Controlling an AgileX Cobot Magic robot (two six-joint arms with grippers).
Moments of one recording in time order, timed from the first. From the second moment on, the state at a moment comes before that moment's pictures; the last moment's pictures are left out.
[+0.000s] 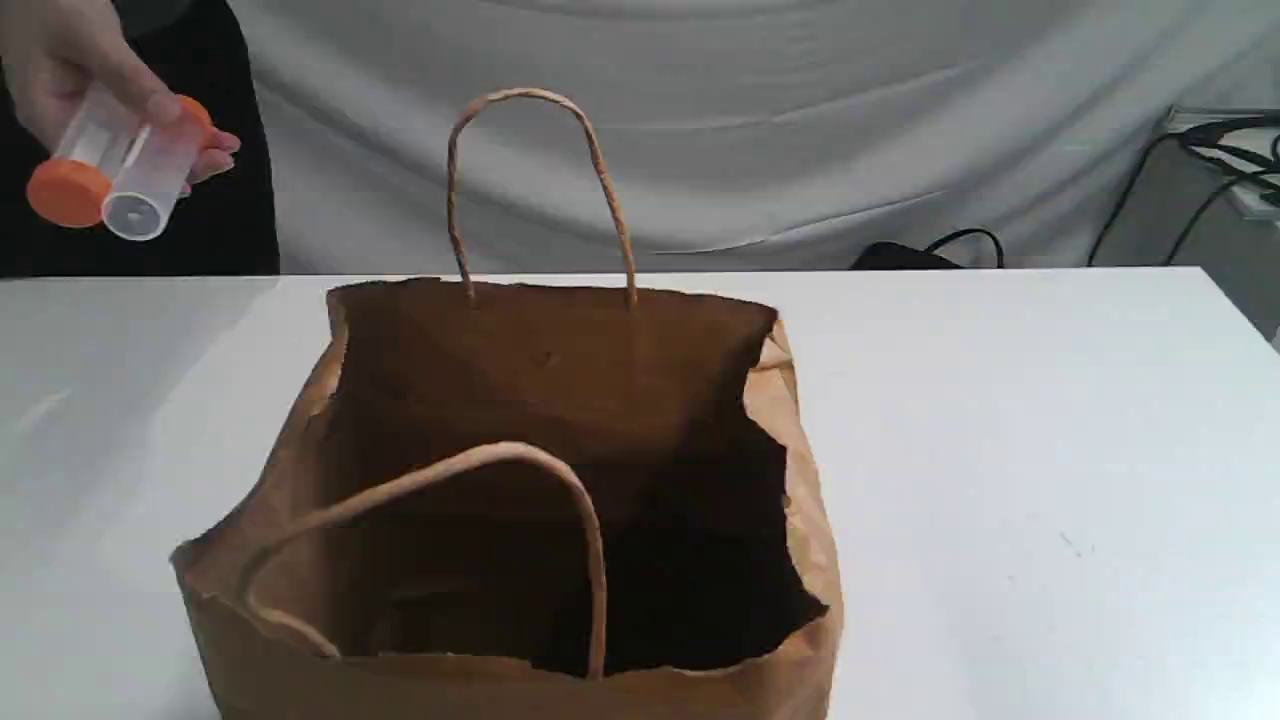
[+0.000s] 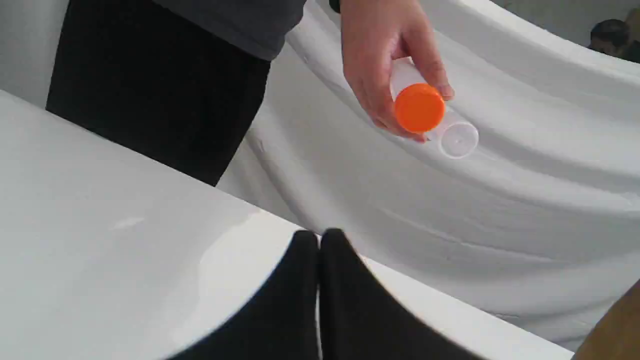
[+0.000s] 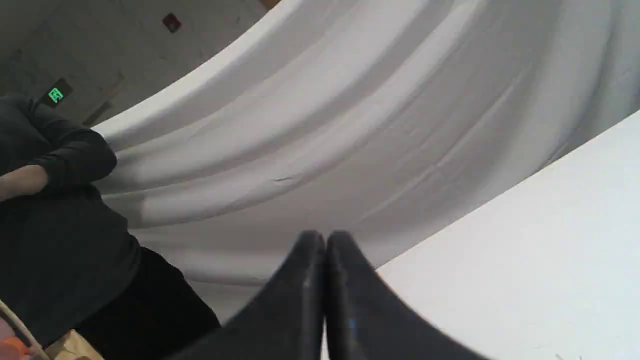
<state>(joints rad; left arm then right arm) 0.10 0.03 0.00 -0.14 0.05 -0.30 0.08 0.00 0.00 0.70 -0.03 -0.05</state>
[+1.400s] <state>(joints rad) 0.10 0.03 0.00 -0.14 0.05 -0.29 0.08 0.78 -1.08 0.73 0.91 -0.83</state>
